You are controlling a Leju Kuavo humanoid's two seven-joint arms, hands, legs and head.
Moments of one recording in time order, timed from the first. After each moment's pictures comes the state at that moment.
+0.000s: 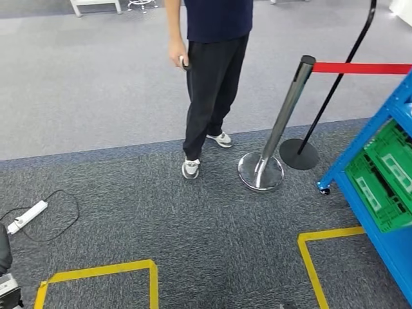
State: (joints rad) left arm 0.32 -0.07 0.04 -1.96 -0.35 0.70 -0.70; right arm -0.09 0.13 -0.97 -0.20 1.16 0.01 -0.16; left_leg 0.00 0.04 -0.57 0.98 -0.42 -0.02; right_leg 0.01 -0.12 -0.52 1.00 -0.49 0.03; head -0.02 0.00
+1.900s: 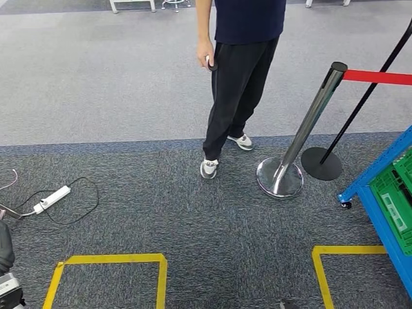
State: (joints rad) left arm 0.32 -0.06 0.04 -1.97 -0.34 0.70 -0.70; right arm -0.09 0.13 -0.97 -0.20 1.16 0.00 -0.17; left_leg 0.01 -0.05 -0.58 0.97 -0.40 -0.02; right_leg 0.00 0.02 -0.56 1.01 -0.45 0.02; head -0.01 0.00
